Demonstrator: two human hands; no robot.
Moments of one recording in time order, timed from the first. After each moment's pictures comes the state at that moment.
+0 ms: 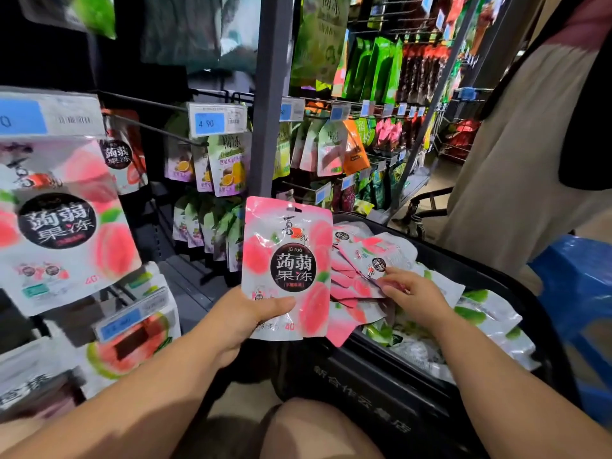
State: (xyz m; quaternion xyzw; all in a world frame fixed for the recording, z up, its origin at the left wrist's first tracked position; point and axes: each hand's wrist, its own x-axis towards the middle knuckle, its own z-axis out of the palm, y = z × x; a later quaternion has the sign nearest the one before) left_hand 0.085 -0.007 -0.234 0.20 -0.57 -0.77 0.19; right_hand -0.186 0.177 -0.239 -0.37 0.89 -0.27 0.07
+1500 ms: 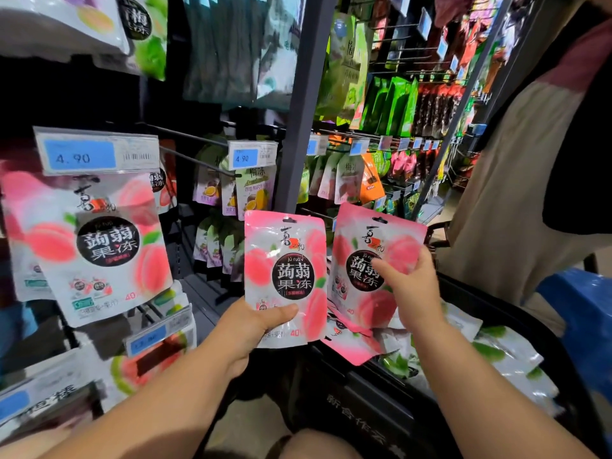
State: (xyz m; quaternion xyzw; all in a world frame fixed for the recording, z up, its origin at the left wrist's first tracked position) left_hand 0.097 -0.020 -0.221 0.24 -0.53 -0.77 0.26; right_hand -0.104 0.117 -0.170 -0.28 0.69 -0.66 0.05
